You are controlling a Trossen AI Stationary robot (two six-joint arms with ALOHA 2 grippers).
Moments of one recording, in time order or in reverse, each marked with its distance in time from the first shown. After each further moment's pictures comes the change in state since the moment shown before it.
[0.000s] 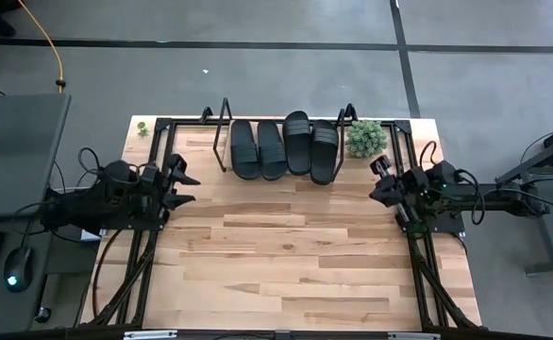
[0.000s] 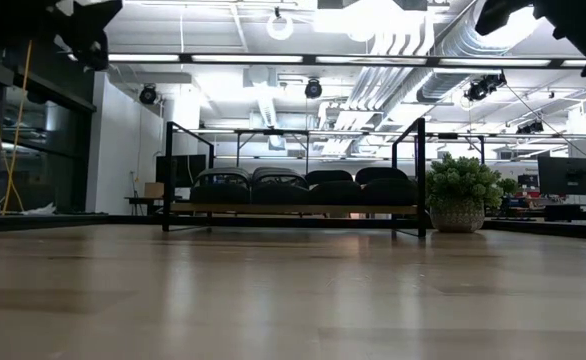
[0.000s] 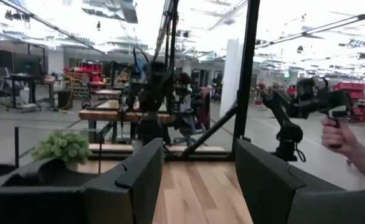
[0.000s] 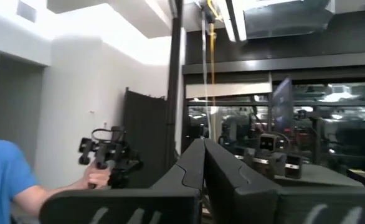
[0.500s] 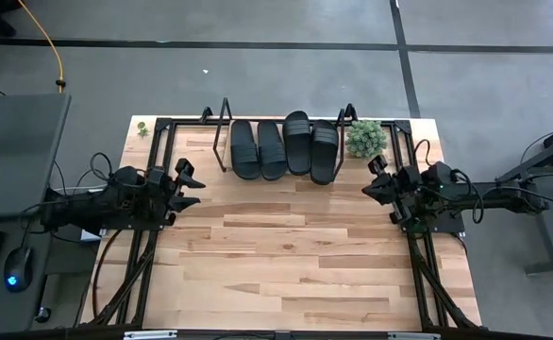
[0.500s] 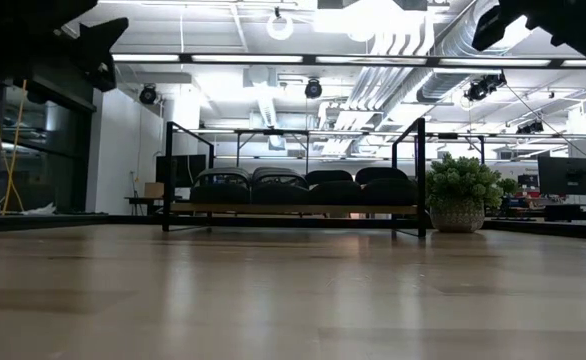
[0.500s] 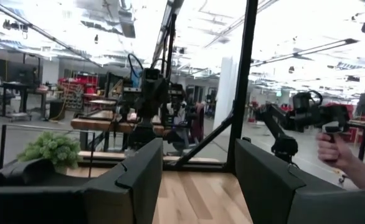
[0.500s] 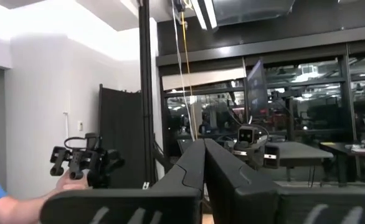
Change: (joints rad) left arm 0.000 0.000 -0.168 0.248 0.005 -0.067; right arm 0.049 0.000 0.001 -0.080 0.162 0.010
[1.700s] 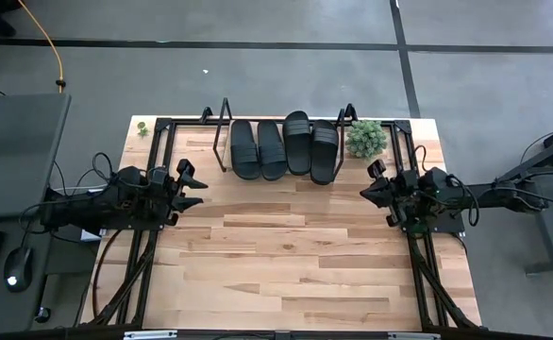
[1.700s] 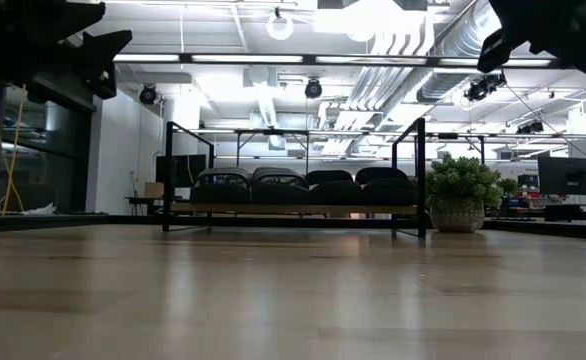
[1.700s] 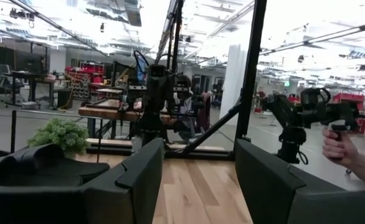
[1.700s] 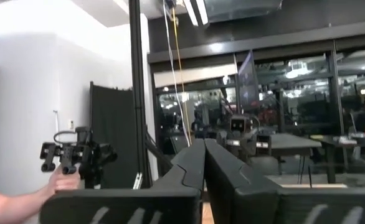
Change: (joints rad) left arm 0.000 -0.001 -0.005 -0.051 -0.019 0.020; right arm 0.021 -0.007 -0.114 0.090 0.062 -0.018
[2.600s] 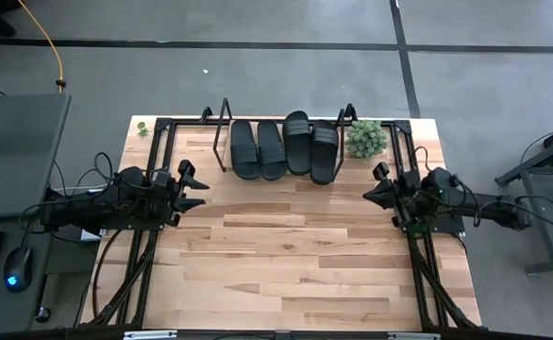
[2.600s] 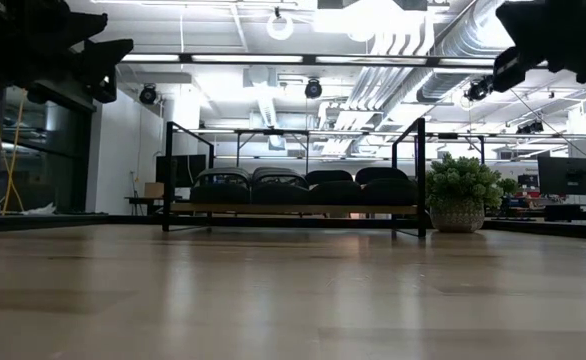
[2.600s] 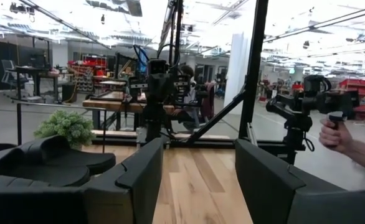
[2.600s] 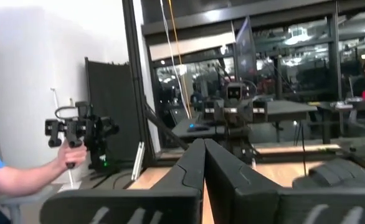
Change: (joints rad) left arm 0.000 0.000 0.000 -0.049 -0.001 0.048; right arm -0.084 -0.371 -0.001 -0.502 -0.087 0.036
